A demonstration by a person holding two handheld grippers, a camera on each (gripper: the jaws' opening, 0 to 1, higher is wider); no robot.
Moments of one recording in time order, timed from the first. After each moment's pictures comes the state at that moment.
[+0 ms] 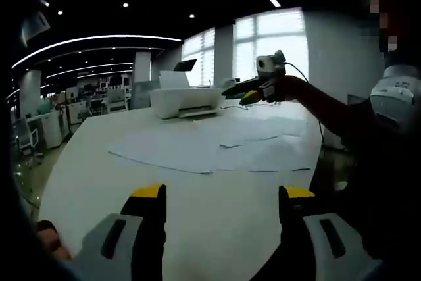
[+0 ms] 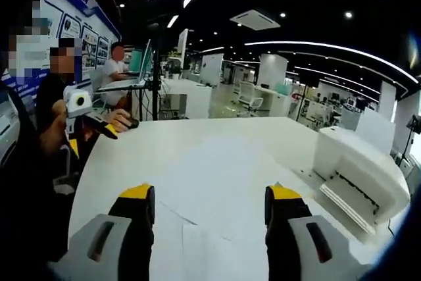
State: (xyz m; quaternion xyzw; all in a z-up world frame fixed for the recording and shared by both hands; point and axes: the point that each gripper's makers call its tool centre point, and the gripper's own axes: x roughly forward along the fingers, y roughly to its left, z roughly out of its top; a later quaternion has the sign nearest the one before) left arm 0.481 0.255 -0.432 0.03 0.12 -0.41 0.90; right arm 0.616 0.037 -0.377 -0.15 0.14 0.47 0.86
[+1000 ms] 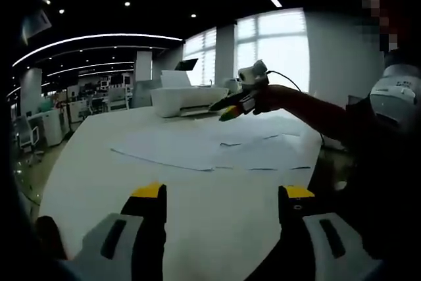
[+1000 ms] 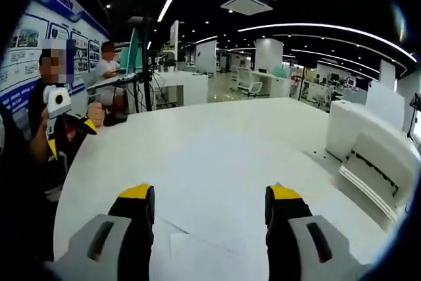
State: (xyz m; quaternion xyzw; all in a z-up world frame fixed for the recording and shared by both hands) left arm 0.479 0.261 -0.435 0.03 0.12 -0.41 0.90; right arm 0.657 0.057 -0.431 -0.12 0.19 0.46 0.86
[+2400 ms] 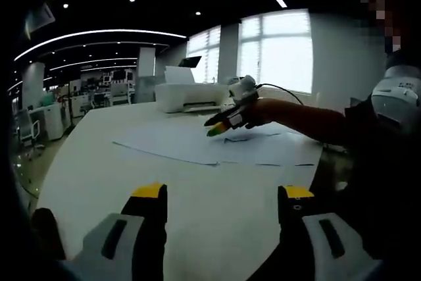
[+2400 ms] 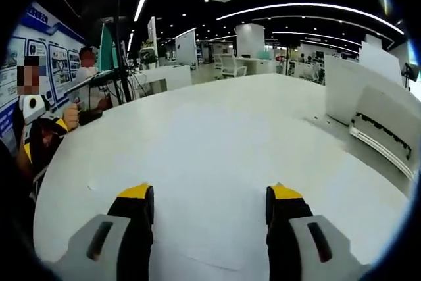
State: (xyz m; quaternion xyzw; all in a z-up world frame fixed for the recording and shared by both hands) left arm 0.483 0.268 -0.445 0.02 0.13 -0.40 0.91; right arm 0.692 0.063 -0.494 -0.08 0.24 0.42 0.87
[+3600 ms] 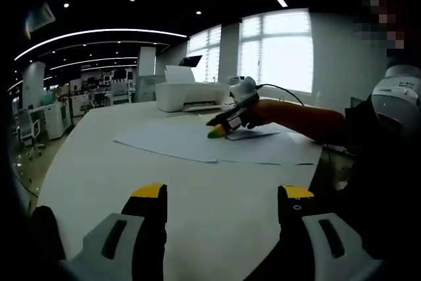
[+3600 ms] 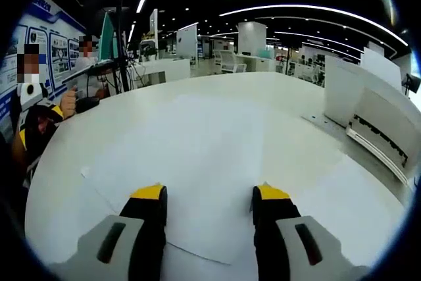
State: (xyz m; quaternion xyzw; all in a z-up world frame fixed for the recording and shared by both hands) left arm 0.481 0.269 -0.446 0.02 0.13 -0.40 0.91; right arm 0.692 0.057 -0.503 -0.11 0.25 0.41 0.87
